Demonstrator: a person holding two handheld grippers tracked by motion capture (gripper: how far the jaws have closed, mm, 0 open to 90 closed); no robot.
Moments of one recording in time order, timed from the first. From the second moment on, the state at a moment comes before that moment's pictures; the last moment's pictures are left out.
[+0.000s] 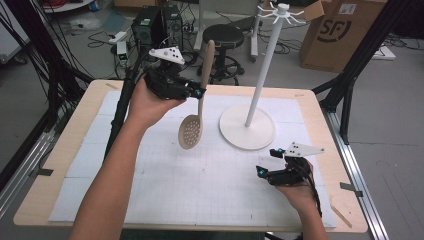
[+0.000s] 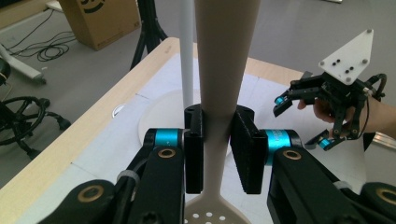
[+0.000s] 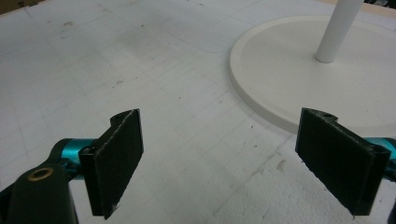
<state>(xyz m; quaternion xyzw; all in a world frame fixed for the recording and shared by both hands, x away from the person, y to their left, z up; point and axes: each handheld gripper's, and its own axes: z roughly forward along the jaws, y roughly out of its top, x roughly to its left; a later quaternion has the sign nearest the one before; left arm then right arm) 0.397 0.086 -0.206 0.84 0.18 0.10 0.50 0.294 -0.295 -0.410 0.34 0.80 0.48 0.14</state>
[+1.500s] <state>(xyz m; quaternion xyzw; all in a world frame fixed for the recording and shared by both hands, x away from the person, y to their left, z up) 0.429 0.000 -0.162 0.86 0.17 0.11 0.47 0.289 -0.300 -0.411 0.34 0.80 0.48 0.14</state>
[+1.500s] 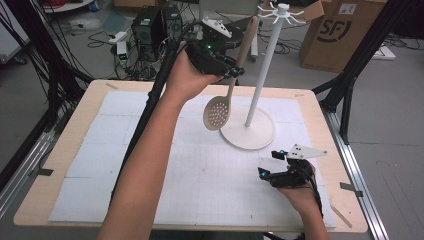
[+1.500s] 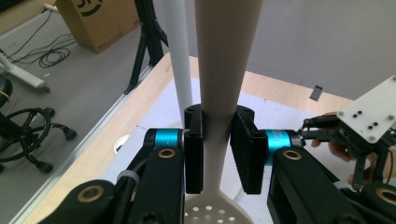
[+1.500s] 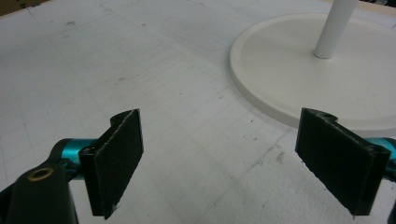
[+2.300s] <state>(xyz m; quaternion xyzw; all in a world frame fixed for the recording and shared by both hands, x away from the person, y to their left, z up) 0.433 -0.030 -0.159 0.87 0.17 0.13 0.44 0.288 -0.301 -0.411 0.34 0.79 0.49 0.14</state>
